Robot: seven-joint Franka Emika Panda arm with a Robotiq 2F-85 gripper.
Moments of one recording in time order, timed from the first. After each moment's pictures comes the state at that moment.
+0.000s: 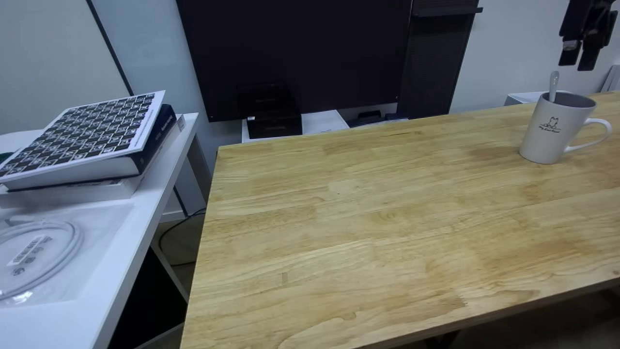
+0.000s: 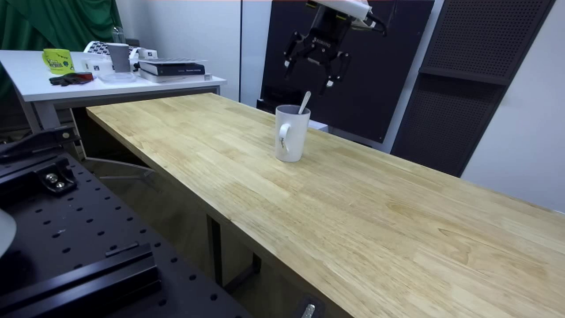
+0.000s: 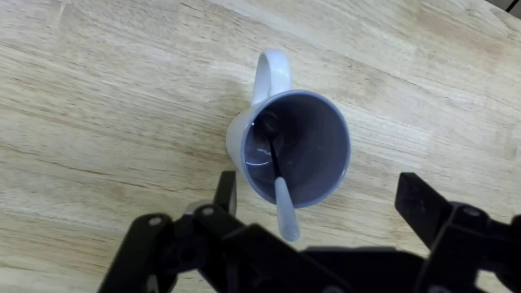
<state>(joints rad) -0.12 0.52 0.03 -1.81 0.16 2.03 -0.41</state>
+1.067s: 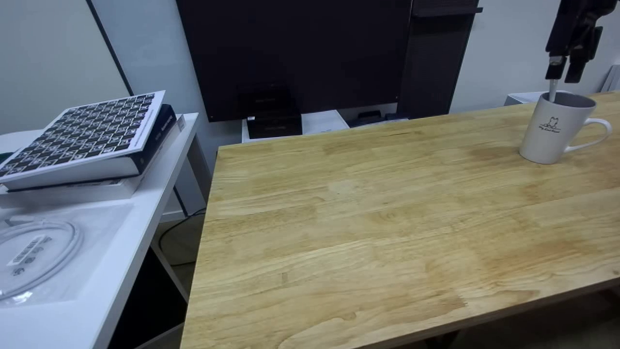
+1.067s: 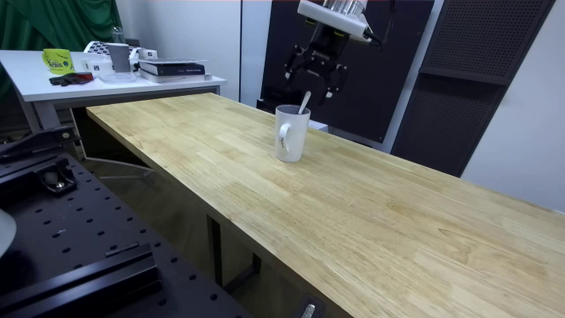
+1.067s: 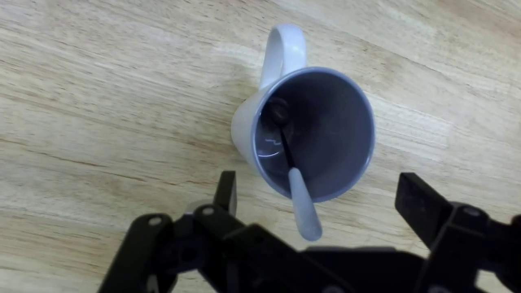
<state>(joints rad) -0.12 0.59 0.04 -1.78 0.16 2.08 -0.41</state>
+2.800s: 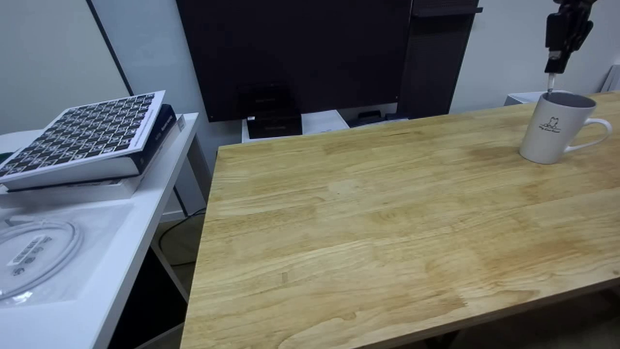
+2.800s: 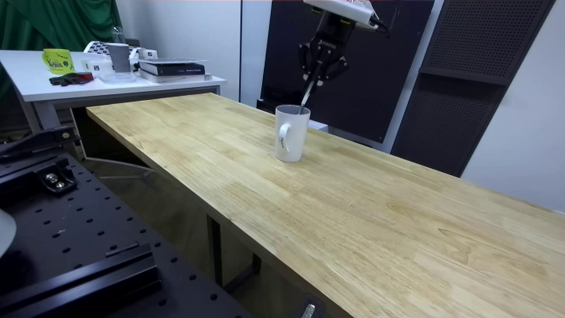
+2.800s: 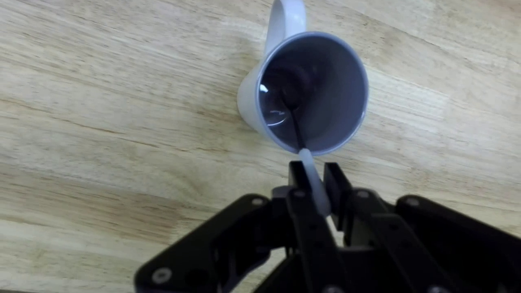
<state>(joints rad) -0.12 0.58 0.04 -1.71 0.15 2.05 -0.39</state>
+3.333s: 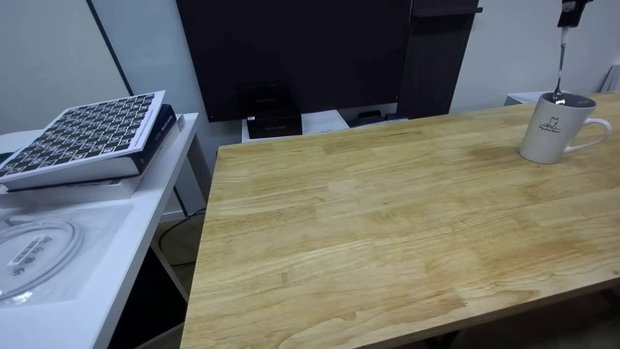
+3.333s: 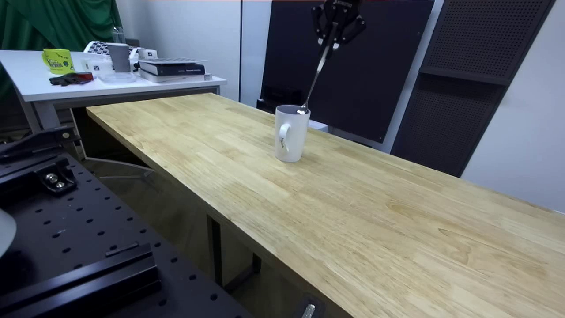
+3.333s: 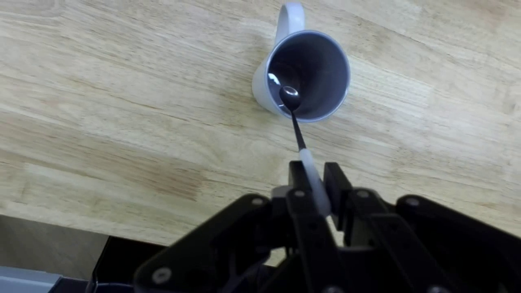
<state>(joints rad) -0.12 0.53 0.03 -1.57 0.09 1.89 -0.35</state>
